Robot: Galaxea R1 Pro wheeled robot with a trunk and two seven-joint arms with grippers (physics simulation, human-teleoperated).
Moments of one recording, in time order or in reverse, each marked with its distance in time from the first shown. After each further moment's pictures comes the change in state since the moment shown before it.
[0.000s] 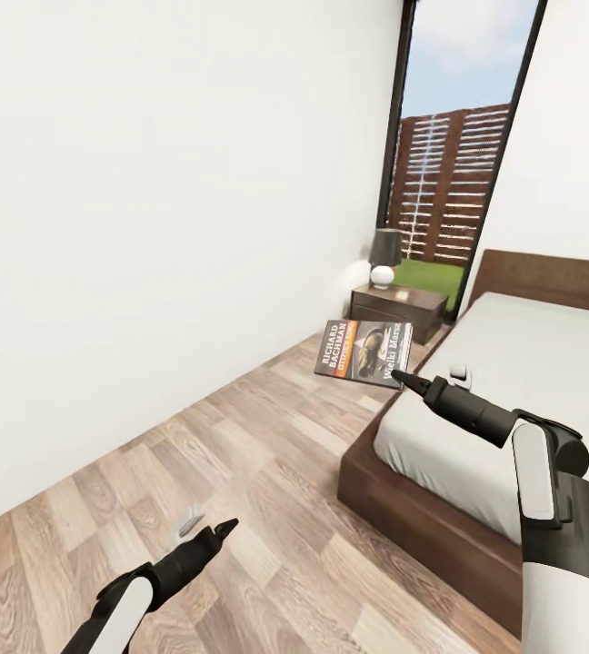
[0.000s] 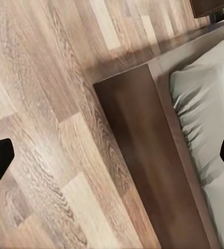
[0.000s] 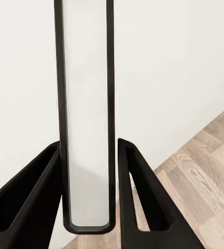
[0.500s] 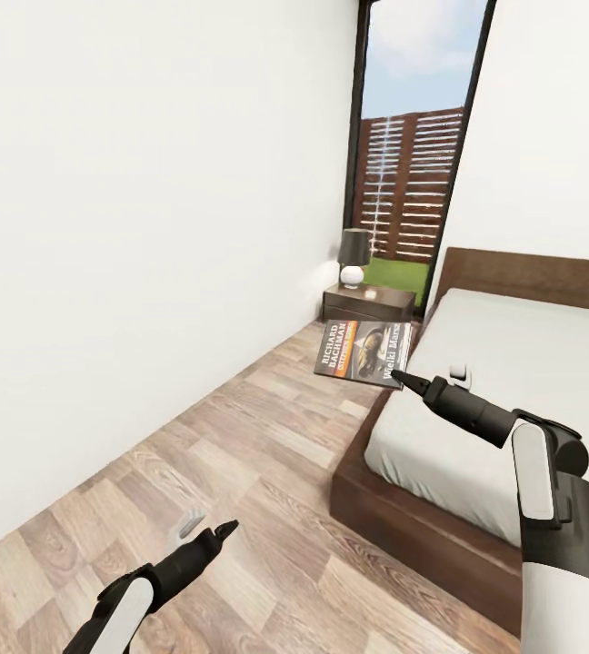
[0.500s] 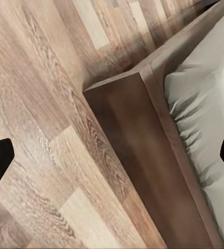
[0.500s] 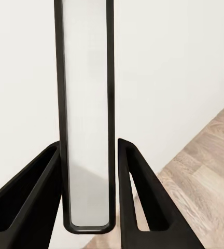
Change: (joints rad) left arm -0.004 -0.001 0.001 0.016 0.002 0.000 0.000; right arm 0.000 0.002 0.000 0.000 0.001 0.000 0.000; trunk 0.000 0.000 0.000
